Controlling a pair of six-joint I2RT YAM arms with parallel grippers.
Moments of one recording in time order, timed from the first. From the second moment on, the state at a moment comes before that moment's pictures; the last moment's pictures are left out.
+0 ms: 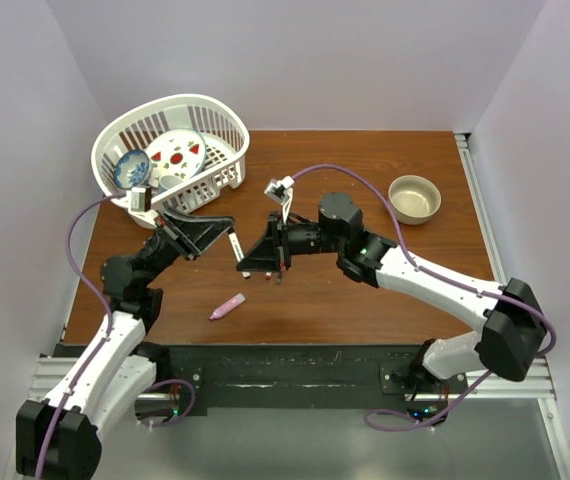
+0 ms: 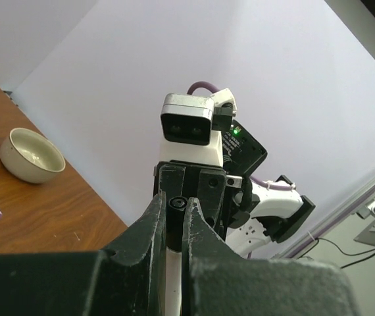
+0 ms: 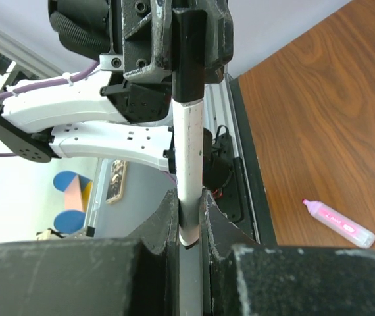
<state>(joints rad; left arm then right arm) -0.22 0.76 0.39 0.91 0.70 -1.31 0.87 1.38 1.04 0.28 -0.68 0.67</state>
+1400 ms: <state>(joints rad) -0.30 1.34 0.97 -0.04 0.62 -0.63 0.71 0.97 0.76 0.14 -0.51 0.61</state>
